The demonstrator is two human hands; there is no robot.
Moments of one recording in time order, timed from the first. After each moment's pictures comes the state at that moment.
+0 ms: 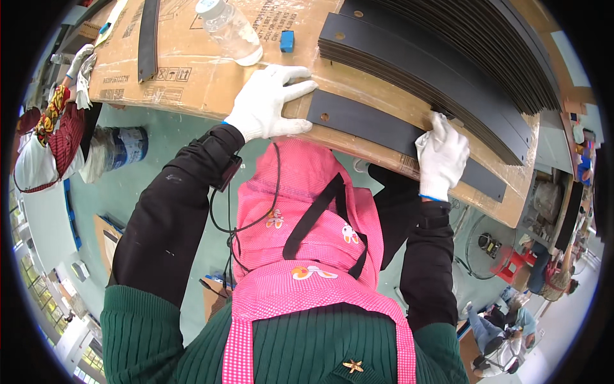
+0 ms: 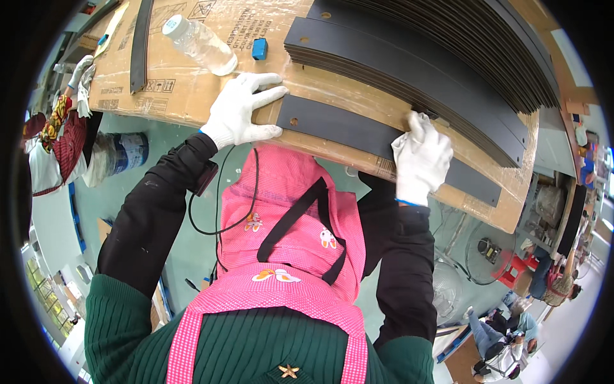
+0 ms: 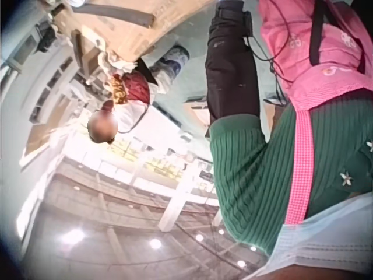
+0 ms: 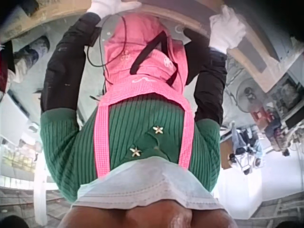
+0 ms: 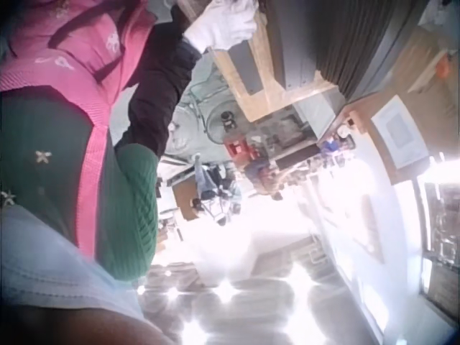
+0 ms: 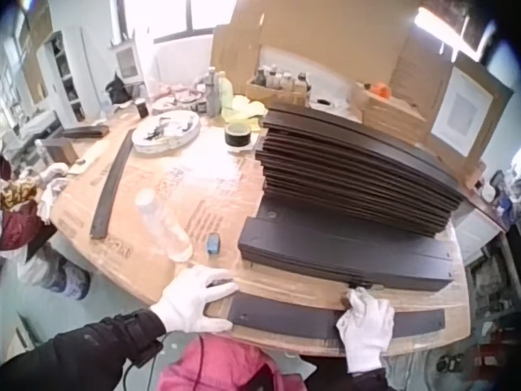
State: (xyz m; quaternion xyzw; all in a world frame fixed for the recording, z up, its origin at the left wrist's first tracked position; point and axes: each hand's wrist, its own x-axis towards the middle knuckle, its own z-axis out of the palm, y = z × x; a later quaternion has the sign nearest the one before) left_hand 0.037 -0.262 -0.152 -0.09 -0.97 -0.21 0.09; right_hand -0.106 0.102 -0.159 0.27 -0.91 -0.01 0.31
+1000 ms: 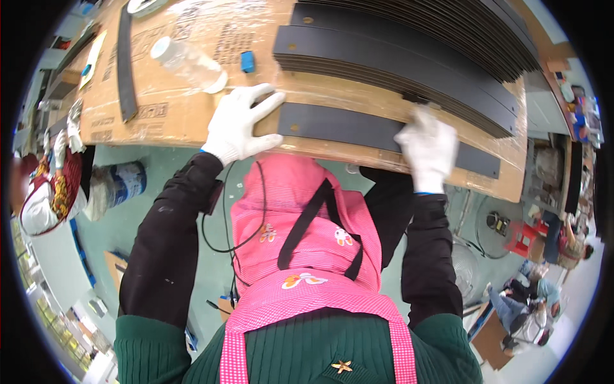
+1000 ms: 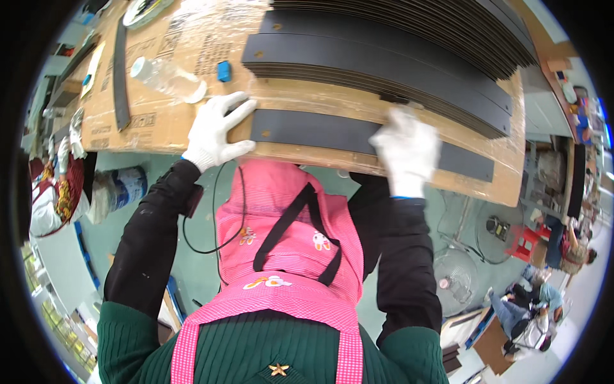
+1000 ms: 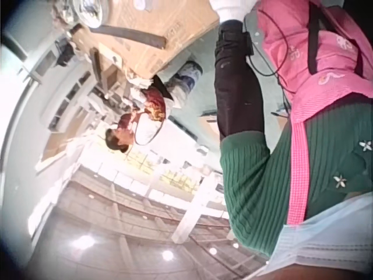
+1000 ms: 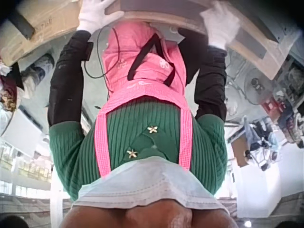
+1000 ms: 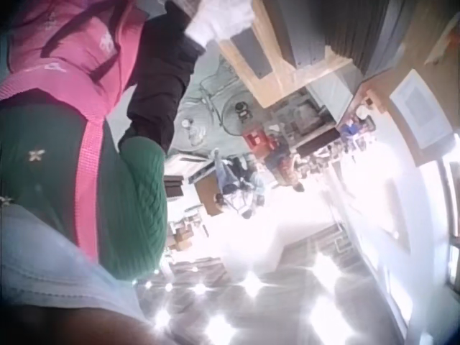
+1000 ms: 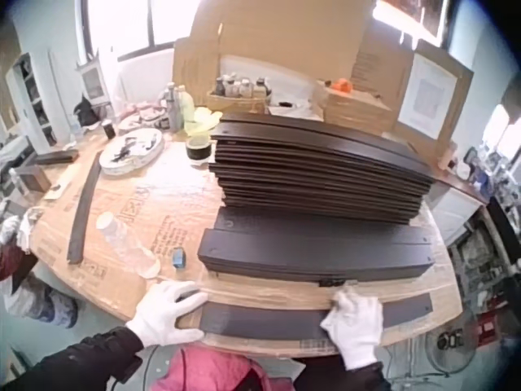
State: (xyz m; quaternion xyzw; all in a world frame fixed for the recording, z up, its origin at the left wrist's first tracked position) left_hand 0.045 -0.264 -0.138 -0.08 -0.98 -0.16 0.07; right_hand -0.112 0.105 -0.127 0.19 -0.98 0.10 0.03
